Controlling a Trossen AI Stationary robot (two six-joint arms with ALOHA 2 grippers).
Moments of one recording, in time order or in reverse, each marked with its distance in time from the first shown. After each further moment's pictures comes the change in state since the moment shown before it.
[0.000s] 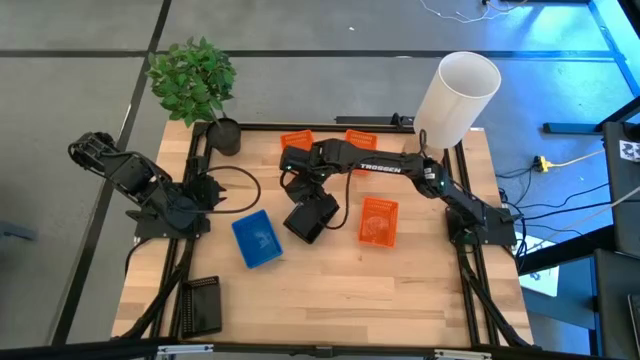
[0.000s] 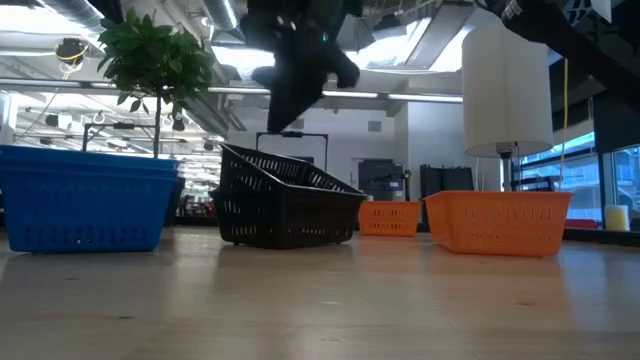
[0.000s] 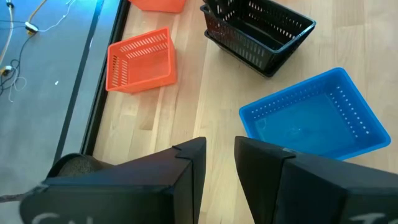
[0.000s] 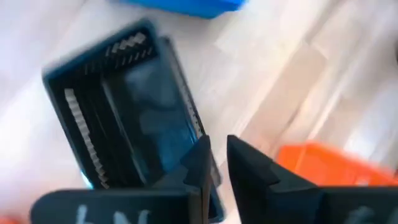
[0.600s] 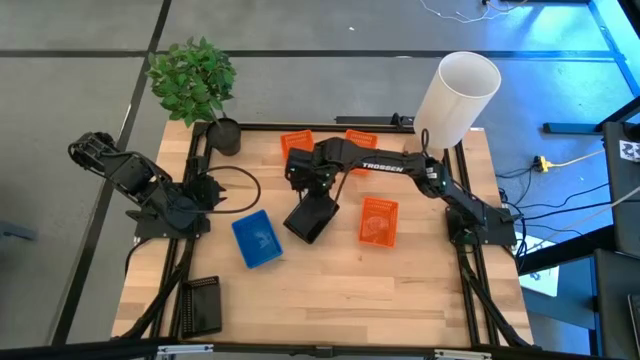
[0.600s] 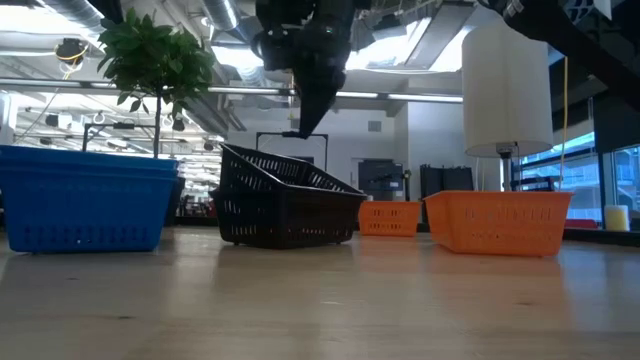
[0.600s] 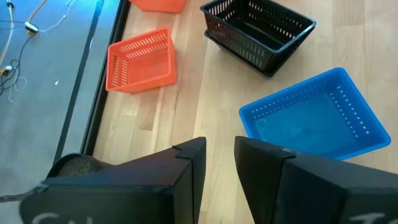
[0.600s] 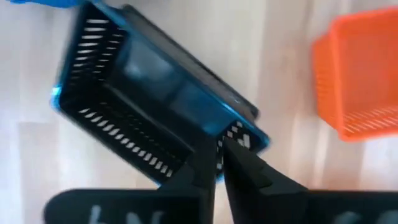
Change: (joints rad) left arm 0.000 0.000 0.000 0.000 0.000 0.000; right arm -0.003 -0.010 -0.001 -0.158 0.064 0.584
